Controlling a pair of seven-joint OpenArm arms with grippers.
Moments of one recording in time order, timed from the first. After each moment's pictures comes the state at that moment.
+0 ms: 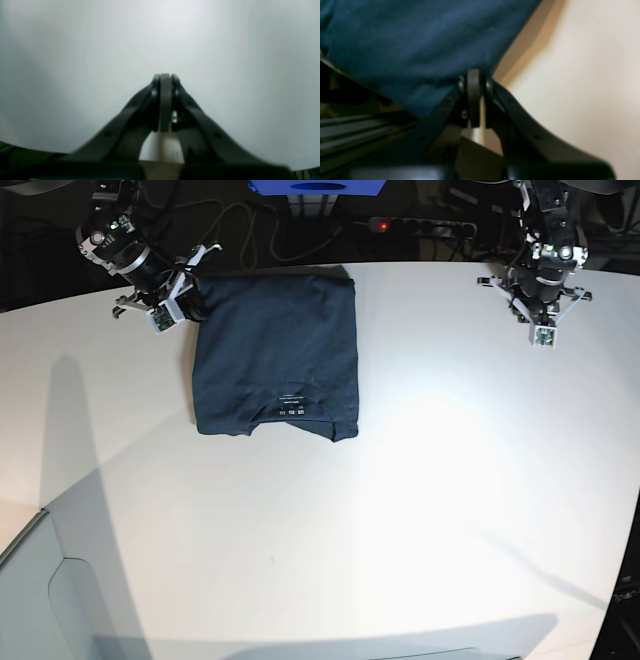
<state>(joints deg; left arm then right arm) 29.4 -12.6 -24.9 104.7 -3.4 -17.3 42.0 -32.4 3.9 16.9 106.0 4.9 44.6 -28.8</state>
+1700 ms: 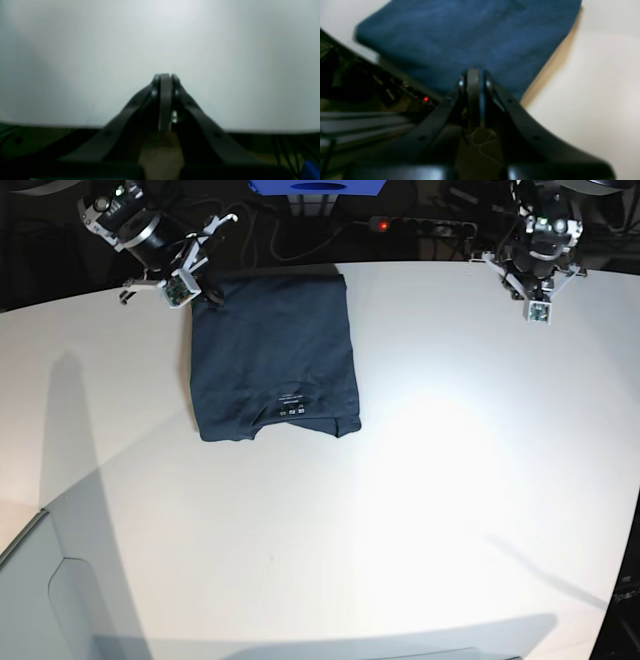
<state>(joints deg) 38.8 -9.3 -26.6 111.6 -3.8 -17.3 42.0 -43.6 2.3 14.1 121.5 4.8 44.7 -28.9</state>
